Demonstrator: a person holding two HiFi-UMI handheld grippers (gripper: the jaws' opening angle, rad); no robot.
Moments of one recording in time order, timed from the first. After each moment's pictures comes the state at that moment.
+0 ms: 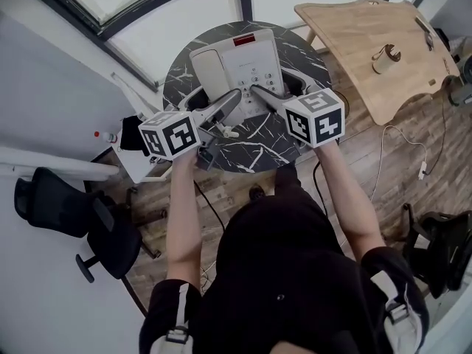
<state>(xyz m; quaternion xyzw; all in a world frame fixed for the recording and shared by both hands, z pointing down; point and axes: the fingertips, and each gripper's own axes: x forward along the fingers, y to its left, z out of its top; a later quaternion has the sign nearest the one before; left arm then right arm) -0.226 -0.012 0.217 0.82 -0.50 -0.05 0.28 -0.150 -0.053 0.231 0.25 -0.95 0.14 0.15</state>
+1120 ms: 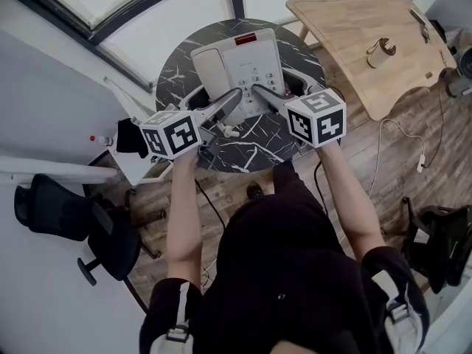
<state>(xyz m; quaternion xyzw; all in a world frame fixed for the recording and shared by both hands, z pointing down) -0.203 -0.029 0.223 0.82 -0.49 -0.04 0.29 -0.124 -0.068 0.239 0.26 -0.94 0.15 0.14</state>
